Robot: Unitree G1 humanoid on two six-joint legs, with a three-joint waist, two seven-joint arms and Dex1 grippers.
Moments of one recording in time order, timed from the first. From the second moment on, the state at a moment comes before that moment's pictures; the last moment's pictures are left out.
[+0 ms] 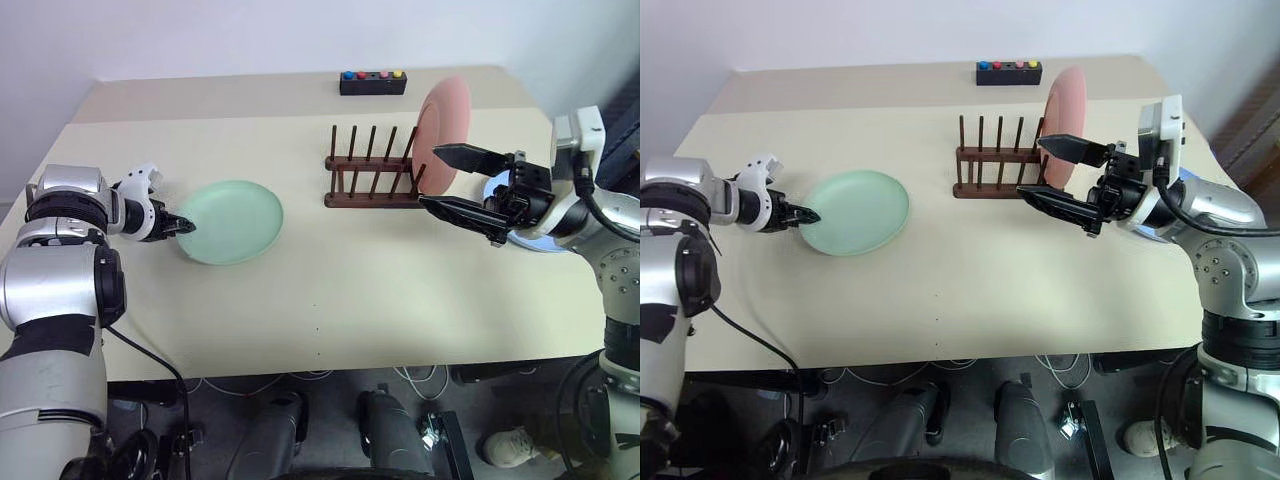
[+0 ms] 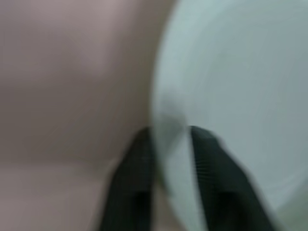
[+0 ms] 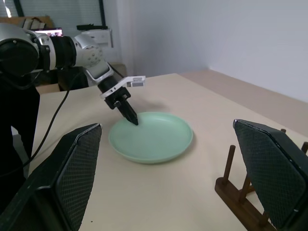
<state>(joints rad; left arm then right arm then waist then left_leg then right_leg) -1.31 0.70 0.06 1.37 0.00 0.96 -0.82 -0.51 -0.76 -0.26 -0.19 0.80 0.60 1.06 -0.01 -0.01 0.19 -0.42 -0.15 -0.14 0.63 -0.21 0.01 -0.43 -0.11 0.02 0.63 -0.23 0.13</state>
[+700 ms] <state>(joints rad) -1.13 0.71 0.51 1.14 -0.36 0.72 -1.03 -0.47 -0.75 -0.07 -0.22 0.51 0.36 1.03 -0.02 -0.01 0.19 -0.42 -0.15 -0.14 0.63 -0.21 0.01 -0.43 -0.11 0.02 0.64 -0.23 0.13</state>
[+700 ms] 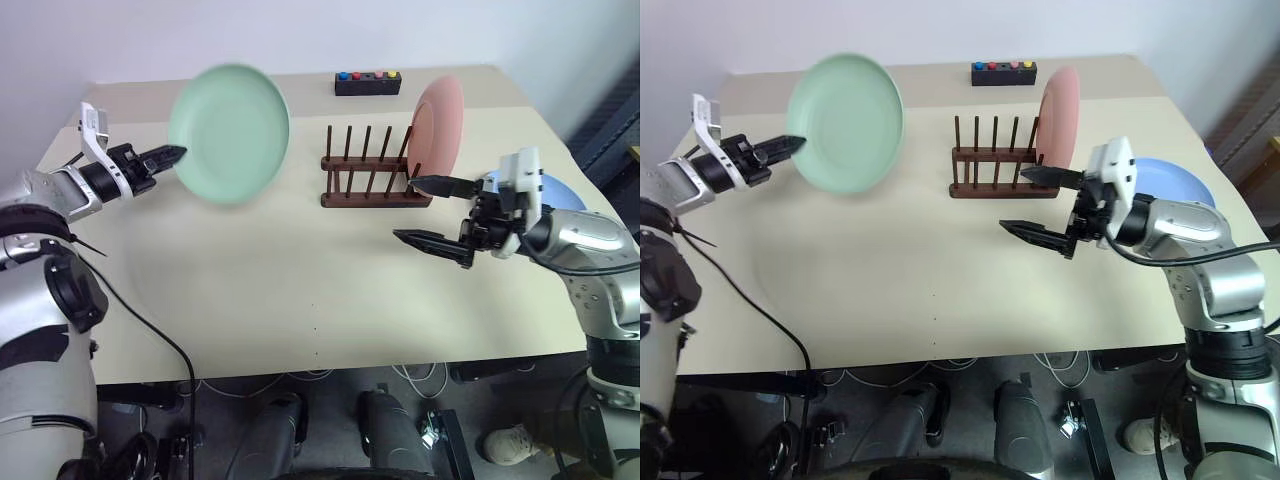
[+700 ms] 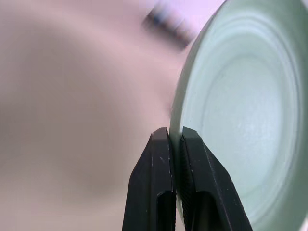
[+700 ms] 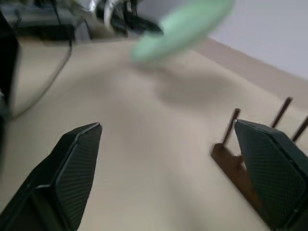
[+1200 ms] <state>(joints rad) -0.82 -0.09 0.76 0.19 -0.77 0.34 -0.23 -0.69 -0.63 0.17 0.03 -0.42 -0.47 0.60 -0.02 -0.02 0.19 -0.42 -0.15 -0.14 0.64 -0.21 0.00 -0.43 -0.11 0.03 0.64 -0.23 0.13</state>
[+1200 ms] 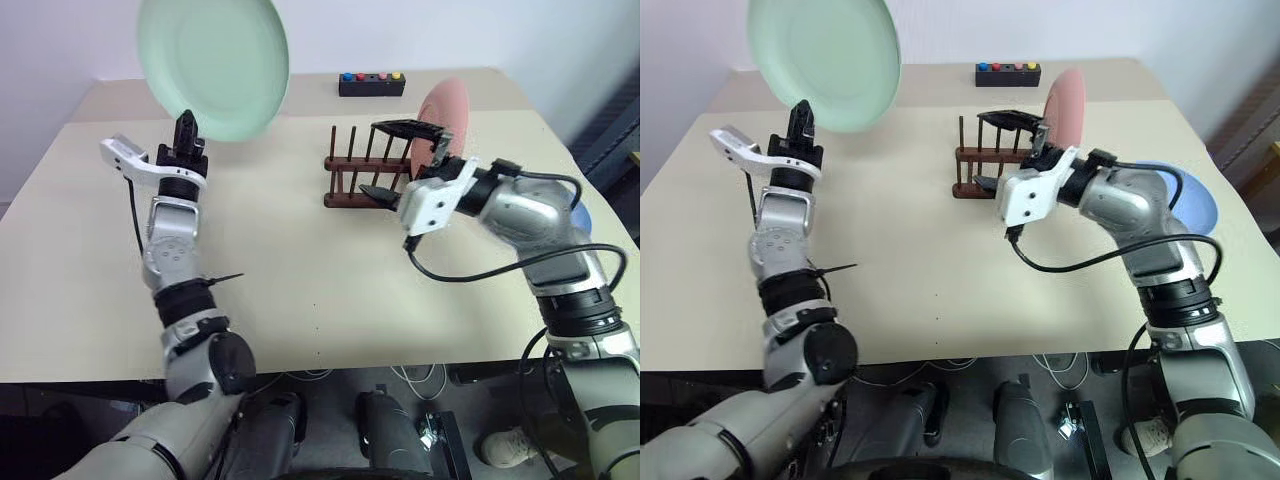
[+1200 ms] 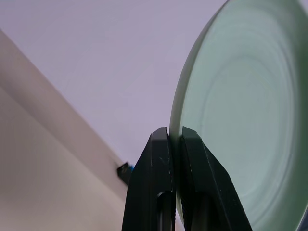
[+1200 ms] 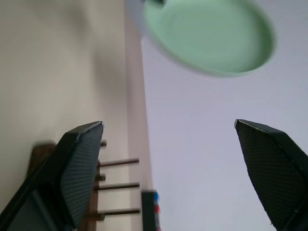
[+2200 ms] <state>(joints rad) -0.59 -0.16 0.26 -0.07 -0.80 0.30 -0.09 -0.88 -0.42 0.38 0.27 -0.82 -0.31 0.22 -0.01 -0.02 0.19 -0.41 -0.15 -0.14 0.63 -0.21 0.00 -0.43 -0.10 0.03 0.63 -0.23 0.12</state>
